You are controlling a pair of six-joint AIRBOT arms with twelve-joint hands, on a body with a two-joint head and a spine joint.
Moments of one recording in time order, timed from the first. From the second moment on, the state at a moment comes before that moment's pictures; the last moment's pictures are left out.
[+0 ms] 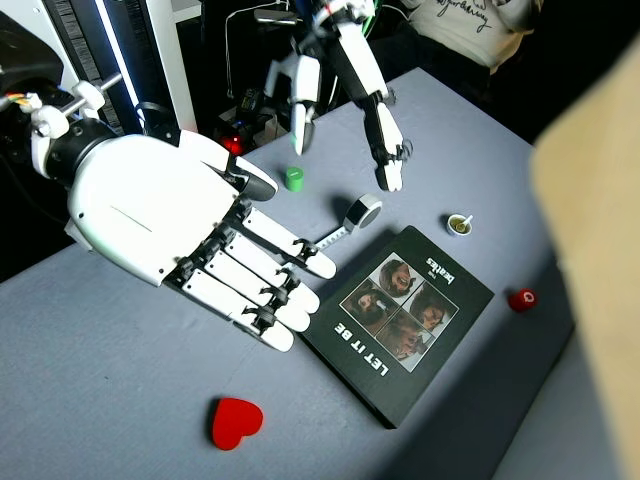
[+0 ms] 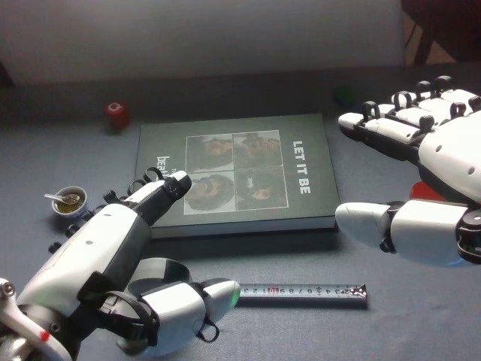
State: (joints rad) left arm 0.84 -0.90 0.34 -1.15 -1.24 1.15; right arm -0.40 -0.76 0.44 1.24 0.75 -2.14
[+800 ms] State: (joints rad) left arm 1.03 -0.92 0.56 -0.77 -1.11 0.95; right arm -0.40 -0.76 0.44 1.23 0.73 -2.09
